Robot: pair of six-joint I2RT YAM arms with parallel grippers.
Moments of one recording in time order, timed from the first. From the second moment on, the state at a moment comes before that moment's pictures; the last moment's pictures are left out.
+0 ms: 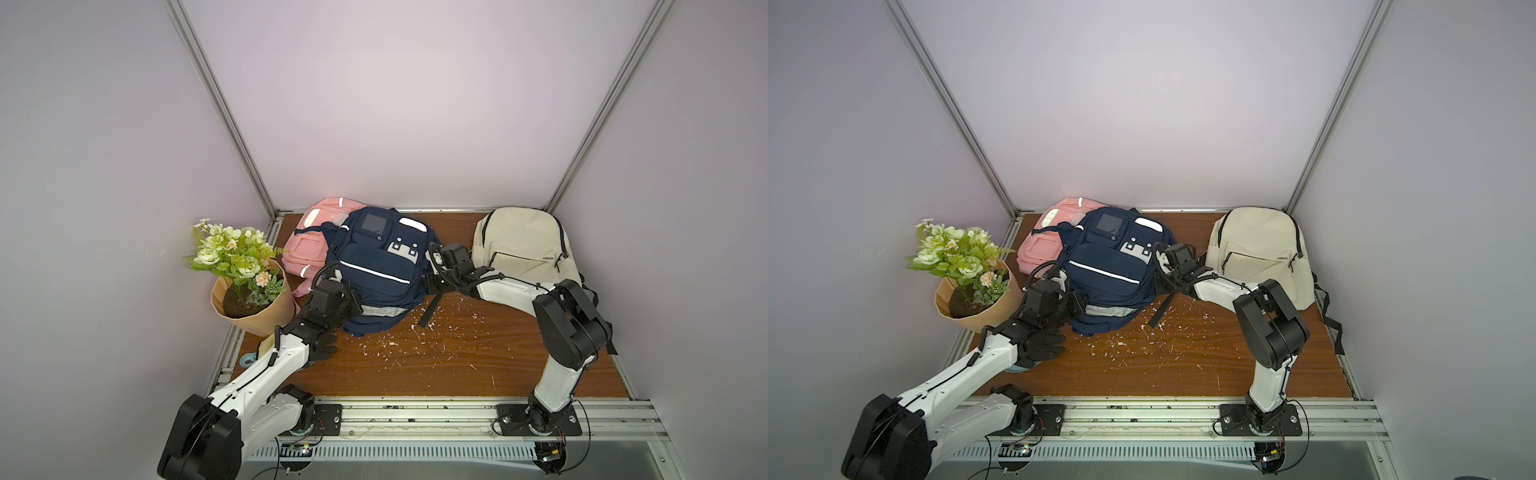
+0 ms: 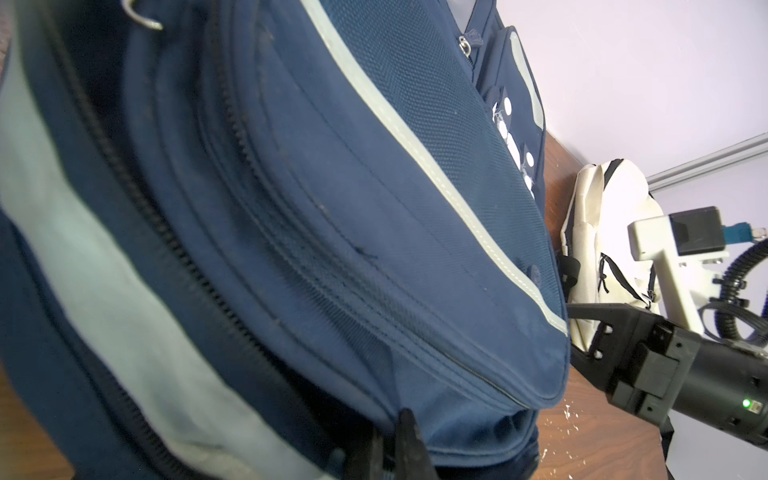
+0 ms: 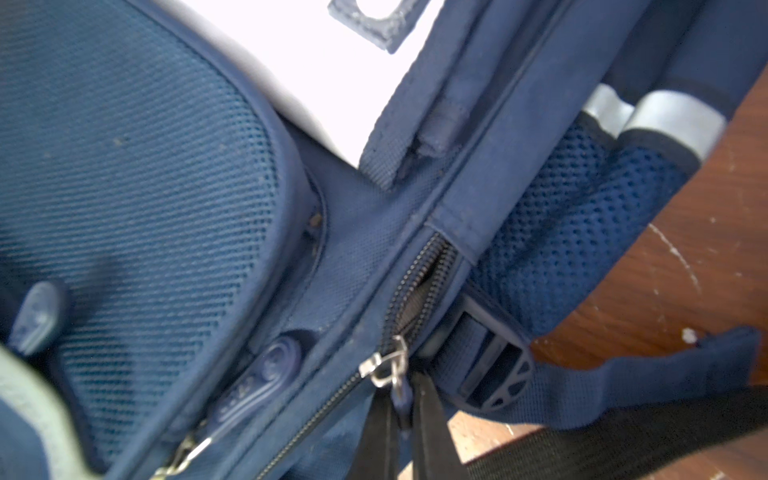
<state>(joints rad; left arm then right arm) -0.38 1.02 0.50 -0.10 0.05 -0.75 0.55 1.81 1.12 -0.06 -0.04 0.40</state>
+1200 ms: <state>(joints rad) -0.35 1.08 0.50 -0.16 -0.03 -0.68 0.33 1.70 1.07 -0.02 0.03 0.43</state>
